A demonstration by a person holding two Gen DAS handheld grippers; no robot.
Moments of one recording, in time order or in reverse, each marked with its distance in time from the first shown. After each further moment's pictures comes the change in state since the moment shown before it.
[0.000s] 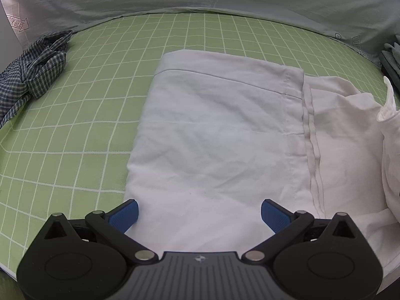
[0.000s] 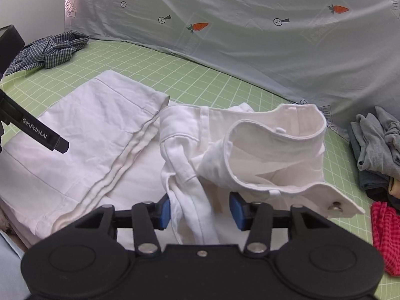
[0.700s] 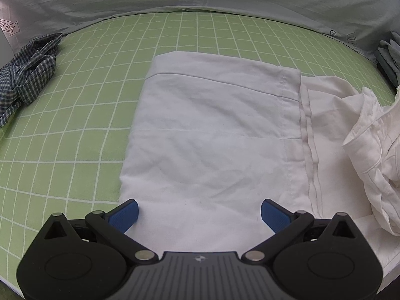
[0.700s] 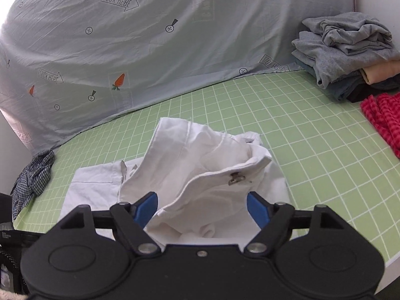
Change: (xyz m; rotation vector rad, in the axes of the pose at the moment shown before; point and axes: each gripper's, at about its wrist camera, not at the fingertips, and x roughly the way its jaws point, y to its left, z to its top) left arm 0.010 -0.003 0.012 0.007 0.008 -0.022; right arm -0.008 -0.094 -0.017 0.646 -0.064 0.073
